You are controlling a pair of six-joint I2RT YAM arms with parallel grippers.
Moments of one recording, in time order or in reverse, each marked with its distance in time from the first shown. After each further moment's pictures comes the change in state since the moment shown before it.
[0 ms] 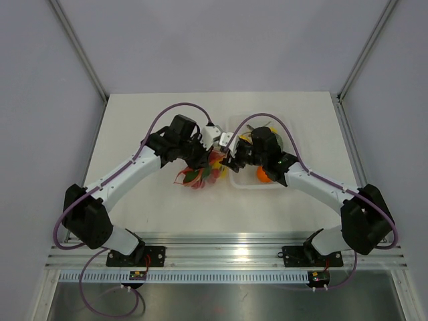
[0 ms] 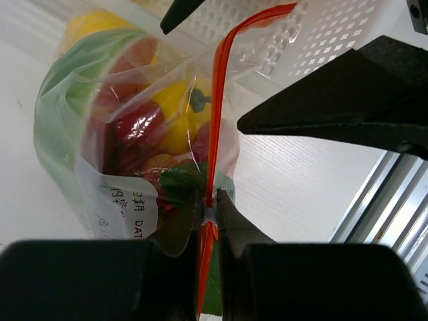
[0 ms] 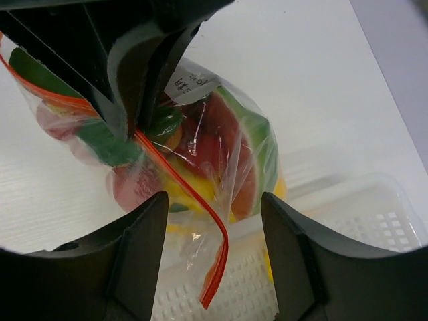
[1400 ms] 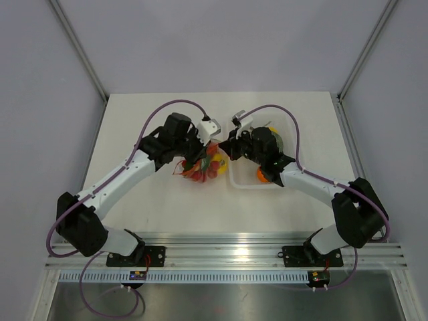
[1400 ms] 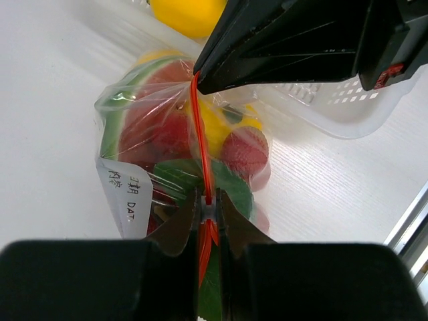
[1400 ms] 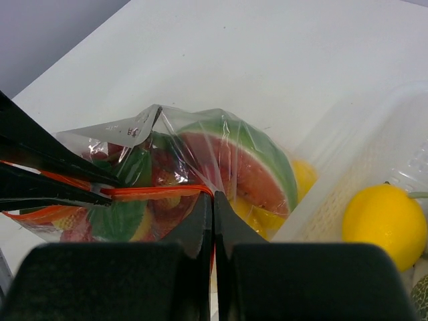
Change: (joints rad) left arm 0.010 -0.069 -0.022 0.087 -0.104 0.034; right arm -0.002 0.066 -0.030 0.274 0.270 0.729
